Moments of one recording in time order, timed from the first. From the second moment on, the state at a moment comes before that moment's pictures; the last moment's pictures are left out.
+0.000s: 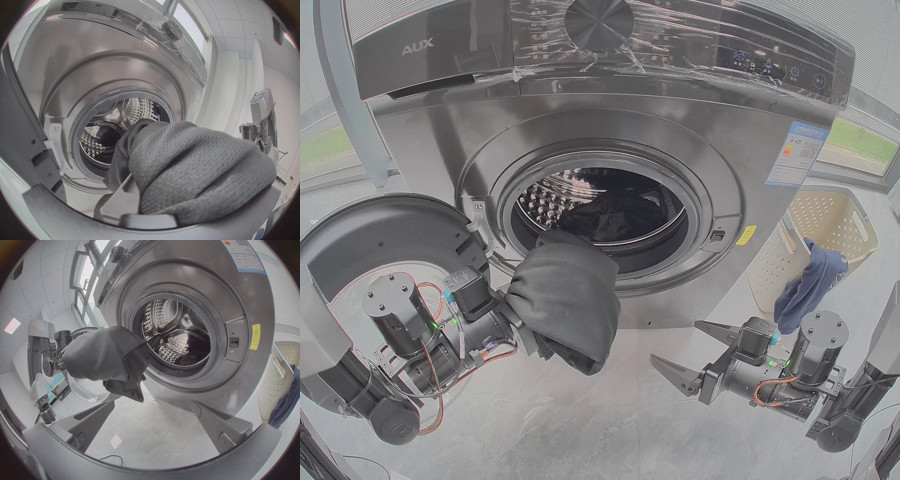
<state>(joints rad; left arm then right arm) -0.53 1.83 -0.38 -1.55 -0.20 -0.01 0.70 1.89 -0.25 -1.53 0.05 0.11</state>
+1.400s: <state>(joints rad) -0.56 1.88 -0.38 -1.55 -0.16 -0.01 0.81 1.89 -0.19 -1.53 0.05 0.11</state>
